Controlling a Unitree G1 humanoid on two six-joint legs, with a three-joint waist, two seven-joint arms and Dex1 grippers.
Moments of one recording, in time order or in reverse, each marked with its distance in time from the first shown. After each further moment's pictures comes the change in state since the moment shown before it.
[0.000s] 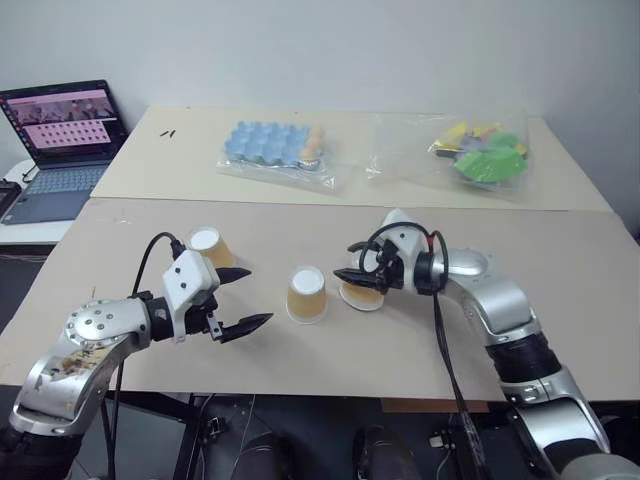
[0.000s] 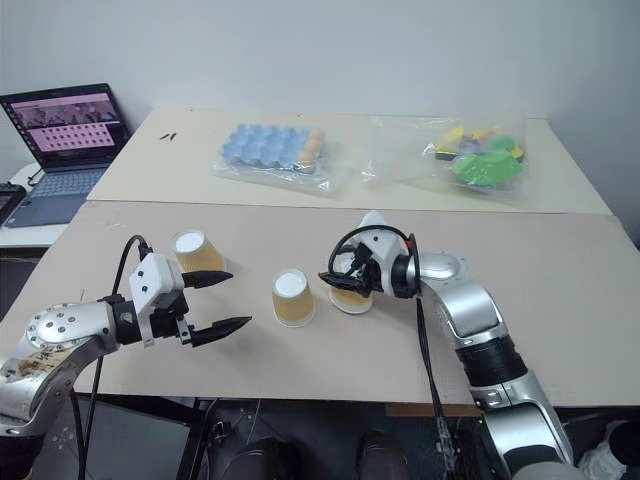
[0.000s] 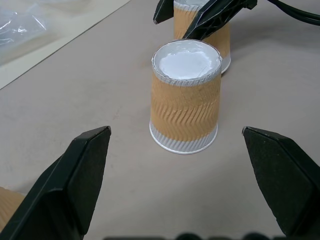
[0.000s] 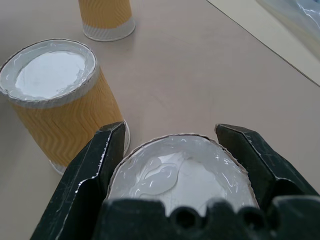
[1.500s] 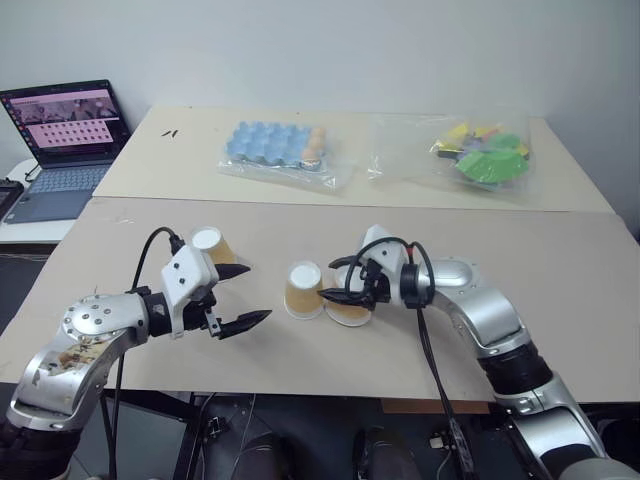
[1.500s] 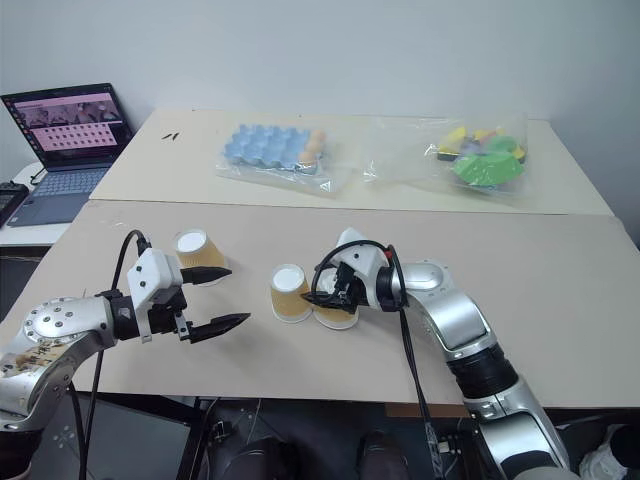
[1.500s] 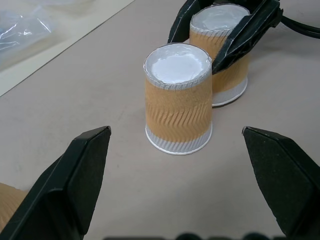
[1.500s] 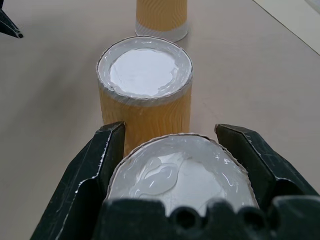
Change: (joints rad) left arm -0.018 0.010 0.007 0.005 0.004 0.006 -0.011; right arm 0.008 0.026 0.077 -0.052 -0.022 -0.027 0.068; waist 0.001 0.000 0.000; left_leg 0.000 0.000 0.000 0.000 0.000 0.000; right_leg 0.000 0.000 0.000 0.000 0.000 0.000
